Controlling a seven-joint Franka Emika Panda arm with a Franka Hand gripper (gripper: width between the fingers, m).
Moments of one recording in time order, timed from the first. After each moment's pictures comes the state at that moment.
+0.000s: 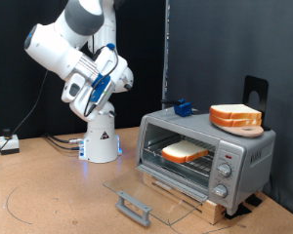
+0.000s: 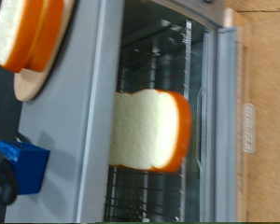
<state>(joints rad) -0.39 -0.36 -0.18 -2.50 0.78 1.70 -0.28</state>
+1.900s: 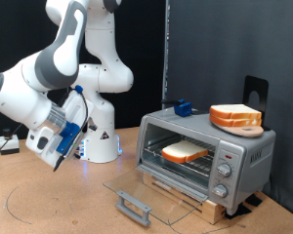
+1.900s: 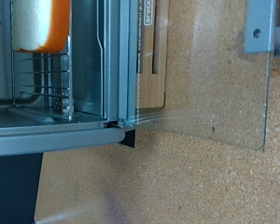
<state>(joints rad) -0.42 0.11 -0.24 -2.28 0.52 1.61 -0.45</state>
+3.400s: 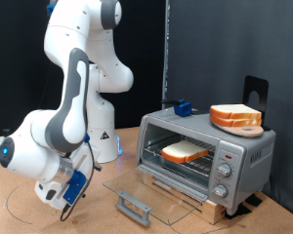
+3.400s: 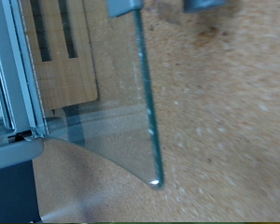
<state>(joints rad) -0.40 0.43 -0.18 -2.24 0.55 1.75 -0.42</state>
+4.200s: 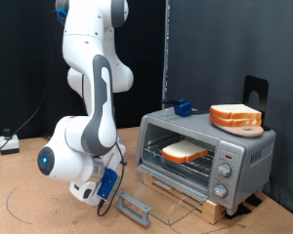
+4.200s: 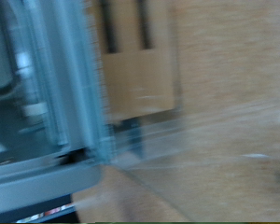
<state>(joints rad) -0.36 0.38 -0.08 -2.38 0.62 1.73 -0.46</state>
